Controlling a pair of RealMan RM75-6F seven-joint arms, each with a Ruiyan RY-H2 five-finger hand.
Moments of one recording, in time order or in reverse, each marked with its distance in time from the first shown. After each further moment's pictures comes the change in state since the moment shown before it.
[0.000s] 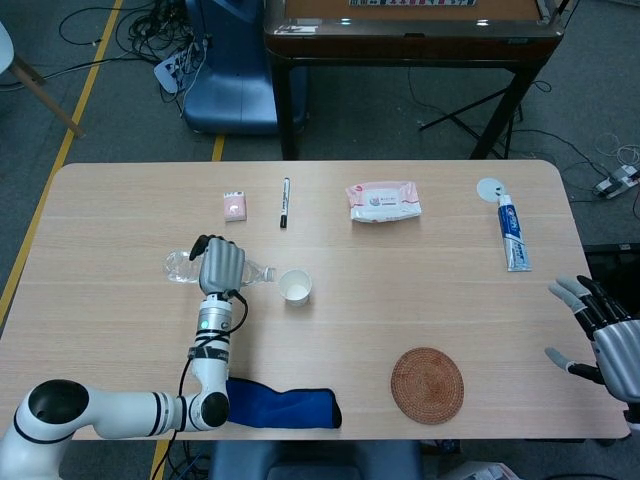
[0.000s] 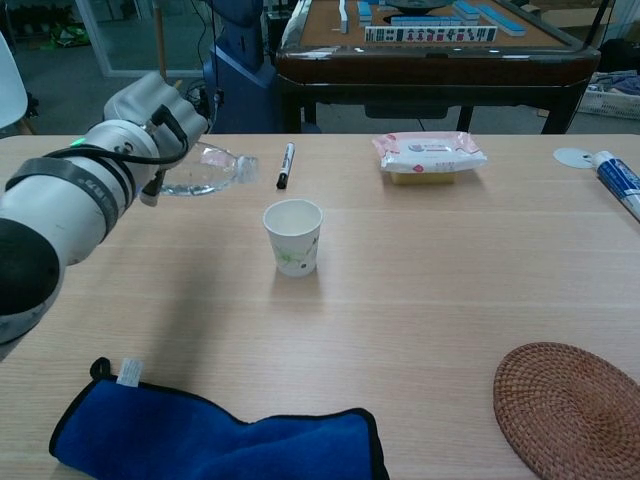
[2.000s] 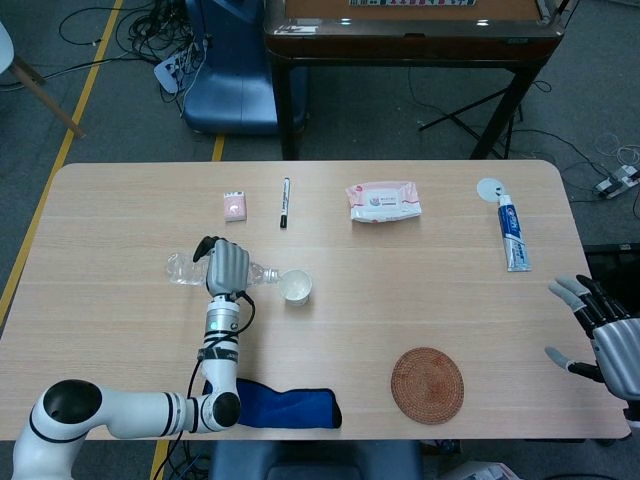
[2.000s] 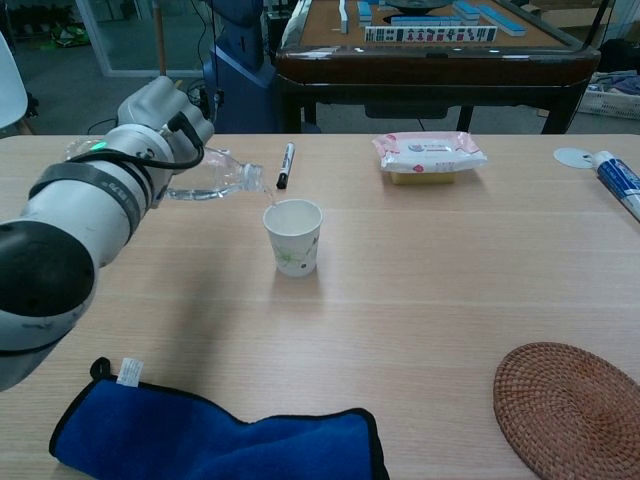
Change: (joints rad) left arm -0.027 -0.048 -0.034 0.024 -0.045 0.026 0.092; right arm 0.006 0.004 -0.002 -0.001 0.008 -0.019 0.007
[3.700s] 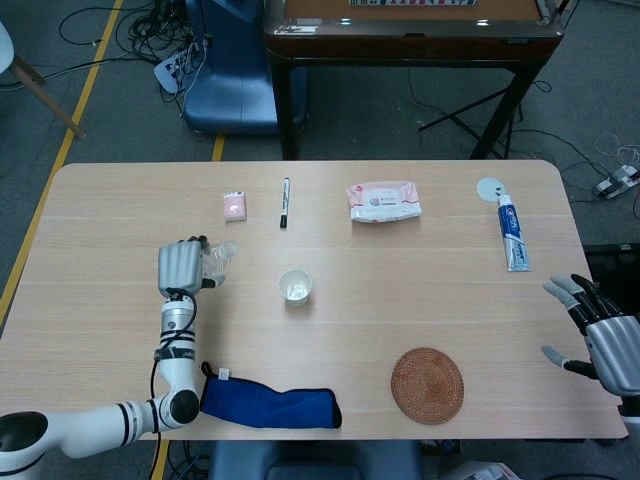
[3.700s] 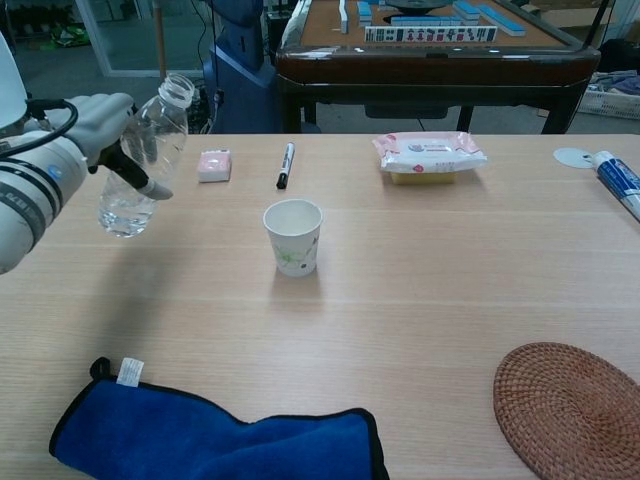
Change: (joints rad) left arm 0.290 0.076 -0.085 0.039 0.251 -0.120 -1.030; right arm 0.013 -0.006 -0.002 -0.004 0.011 -0.036 -0.020
